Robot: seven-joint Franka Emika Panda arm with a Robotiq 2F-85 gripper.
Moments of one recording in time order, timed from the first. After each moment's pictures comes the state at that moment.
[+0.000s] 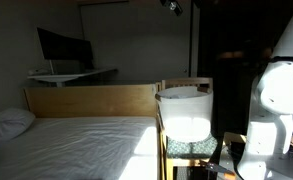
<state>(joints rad) -0.02 -0.30 0.24 -1.53 0.11 0.69 0.85</state>
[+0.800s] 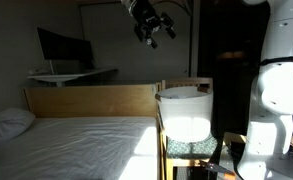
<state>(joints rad) 0.00 -0.06 0.22 -1.54 0.07 0.84 0.85</state>
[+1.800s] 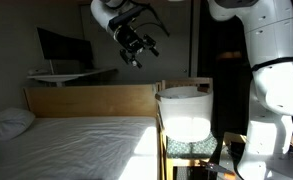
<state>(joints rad) 0.07 0.22 0.16 -1.39 0.06 0.83 0.92</state>
